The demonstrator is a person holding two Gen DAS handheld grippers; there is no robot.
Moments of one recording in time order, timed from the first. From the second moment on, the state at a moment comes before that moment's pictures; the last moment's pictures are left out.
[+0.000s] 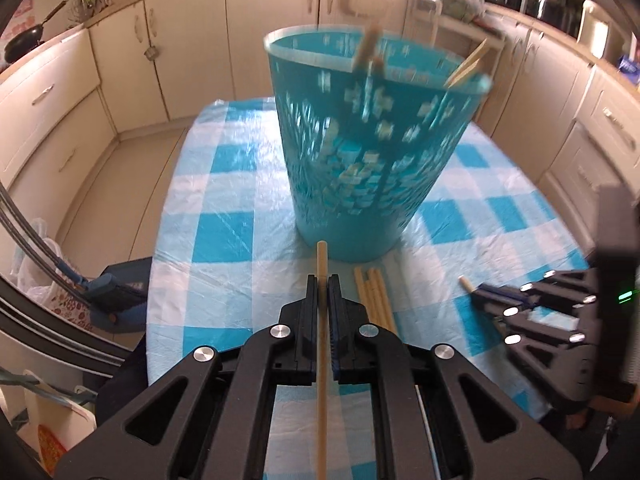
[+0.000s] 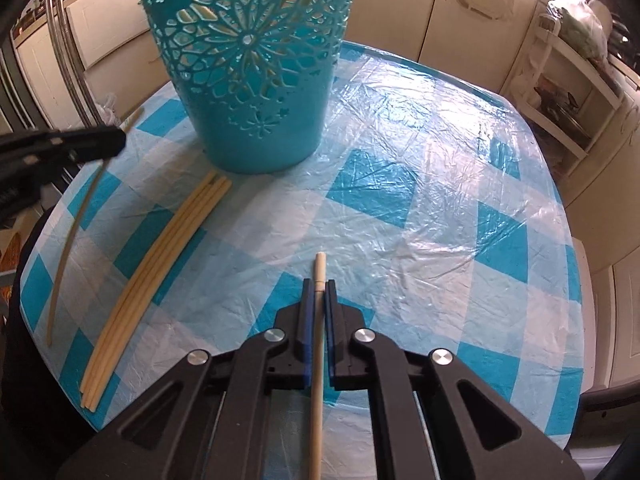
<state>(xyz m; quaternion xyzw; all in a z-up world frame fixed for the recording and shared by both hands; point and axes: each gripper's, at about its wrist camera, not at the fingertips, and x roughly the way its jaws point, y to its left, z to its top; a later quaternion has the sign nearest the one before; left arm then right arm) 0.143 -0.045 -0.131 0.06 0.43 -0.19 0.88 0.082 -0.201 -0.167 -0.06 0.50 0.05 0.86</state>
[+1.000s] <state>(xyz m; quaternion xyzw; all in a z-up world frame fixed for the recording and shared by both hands) 0.121 -0.036 0.108 -0.01 0.18 -0.24 0.96 0.079 -0.267 -0.176 0.13 0.45 0.07 0.88</state>
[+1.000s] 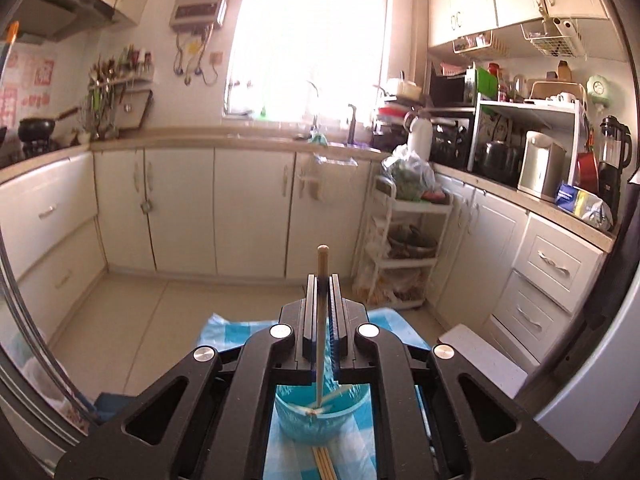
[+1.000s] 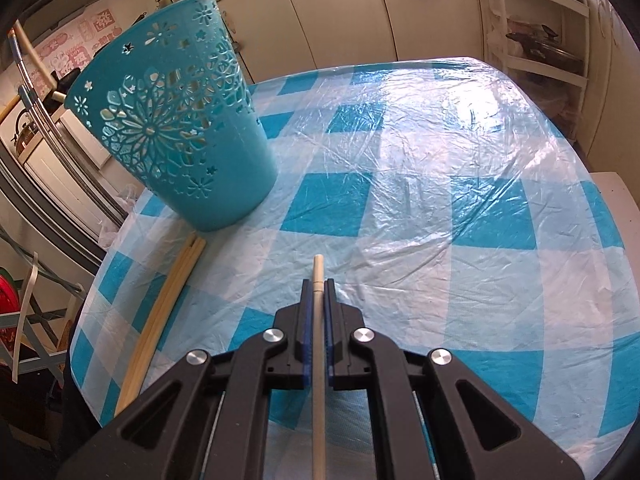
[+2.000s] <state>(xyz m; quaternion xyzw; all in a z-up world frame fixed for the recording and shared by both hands) 0.180 -0.070 -0.037 0.06 0.29 -0.16 0.94 0.076 -0.233 -0.167 -0.04 0.50 0.08 0.86</state>
